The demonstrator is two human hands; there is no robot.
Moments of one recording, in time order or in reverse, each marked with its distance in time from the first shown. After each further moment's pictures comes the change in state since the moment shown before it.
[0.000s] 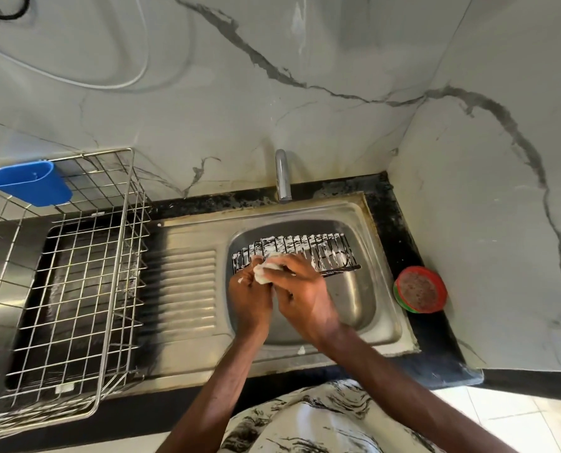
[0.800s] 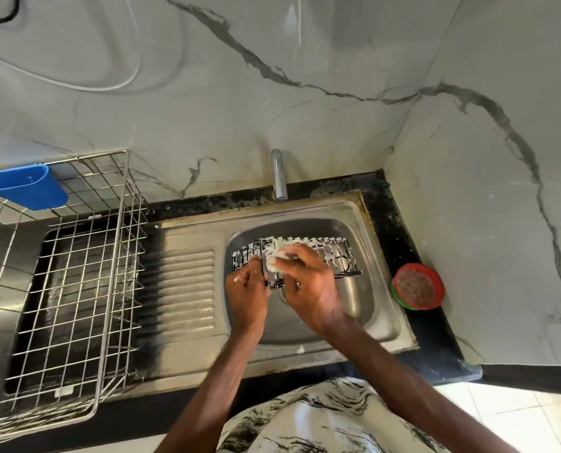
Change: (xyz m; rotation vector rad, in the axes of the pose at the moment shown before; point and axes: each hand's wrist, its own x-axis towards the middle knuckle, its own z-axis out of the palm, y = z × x) left_hand 0.001 0.010 0.002 -0.059 -0.030 -0.034; right_hand 0.003 0.018 -0.007 -0.012 0.079 0.041
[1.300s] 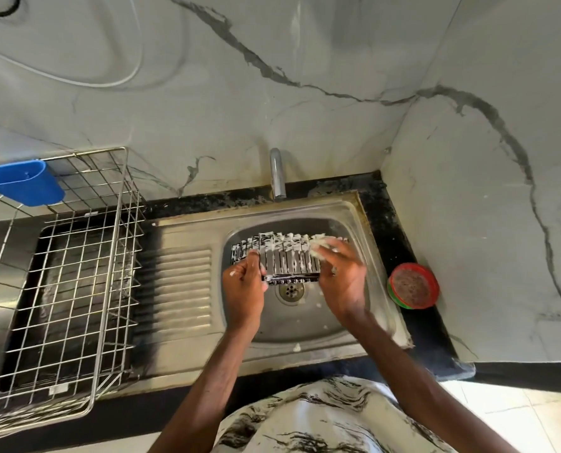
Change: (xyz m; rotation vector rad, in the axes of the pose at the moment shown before) left_hand 0.003 0.001 -0.004 -0.026 -0.036 0.002; right_hand -0.015 0.055 -0.017 -0.166 0.131 0.222
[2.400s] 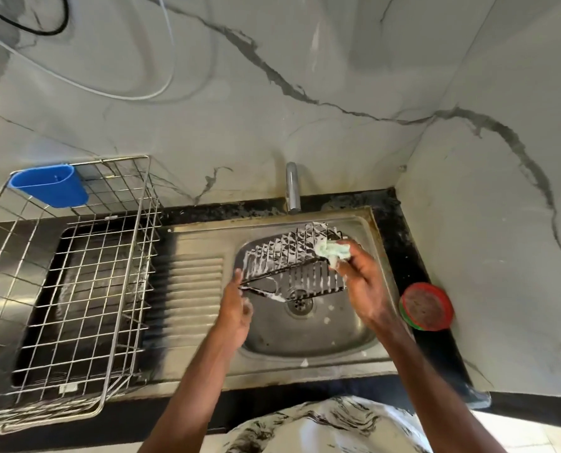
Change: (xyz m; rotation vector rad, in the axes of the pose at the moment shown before) left_hand 0.030 -0.004 -0.037 -0.234 0.092 -0.700; right_hand 0.025 -0.007 -0.024 0.725 -0.284 0.354
